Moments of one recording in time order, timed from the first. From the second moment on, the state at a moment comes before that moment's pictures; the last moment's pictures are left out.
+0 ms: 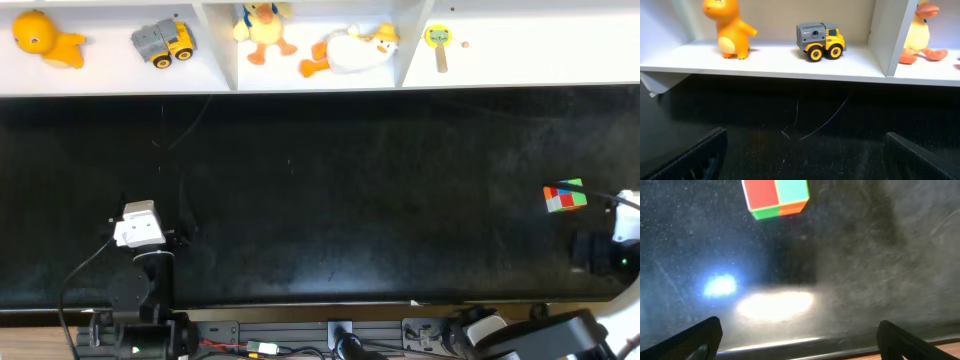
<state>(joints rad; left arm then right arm) 0.03 0.02 0.02 -0.08 -0.12 0.01 -1.11 1.34 1.01 -0.98 -0.21 -1.04</state>
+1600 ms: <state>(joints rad) 0.03 0.02 0.02 -0.08 -0.12 0.01 -1.08 1.41 0.83 -0.53 -0.59 -1.08</state>
